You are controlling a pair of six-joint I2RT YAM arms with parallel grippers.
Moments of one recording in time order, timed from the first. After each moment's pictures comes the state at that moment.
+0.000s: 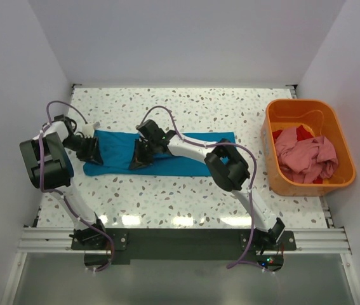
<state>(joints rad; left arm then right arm) 0.38 1.93 1.27 -0.89 0.51 0.53 0.88 2.40 1.91 -0.35 -0.45 0.93</state>
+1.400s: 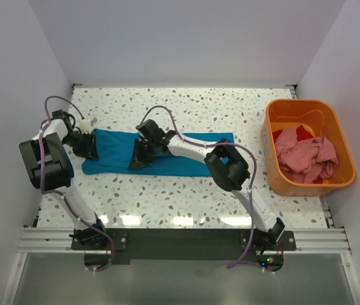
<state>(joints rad) 0.38 1.92 1.31 -0.84 0.42 0.49 0.88 2.40 1.90 -0.33 -0.45 0.93</state>
